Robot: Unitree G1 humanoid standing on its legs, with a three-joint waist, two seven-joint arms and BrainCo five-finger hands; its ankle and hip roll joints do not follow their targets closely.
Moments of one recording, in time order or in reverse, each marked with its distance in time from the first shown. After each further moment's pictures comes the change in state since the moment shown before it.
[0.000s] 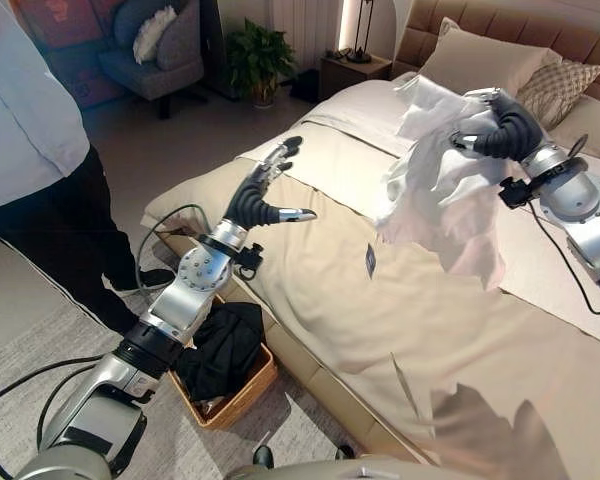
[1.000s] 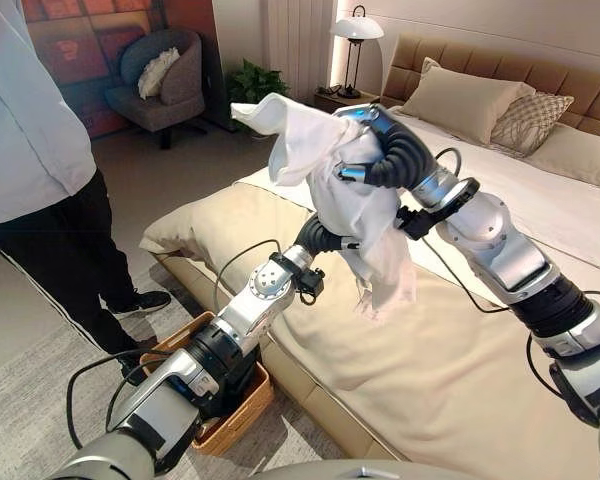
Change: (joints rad) left arm -0.055 -0.264 -0.203 0.155 -0.319 0.138 -0.094; right arm 0.020 0.309 0.060 -0.367 0.119 0.007 0.102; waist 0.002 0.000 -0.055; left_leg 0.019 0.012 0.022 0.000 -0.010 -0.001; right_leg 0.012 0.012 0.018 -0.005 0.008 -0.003
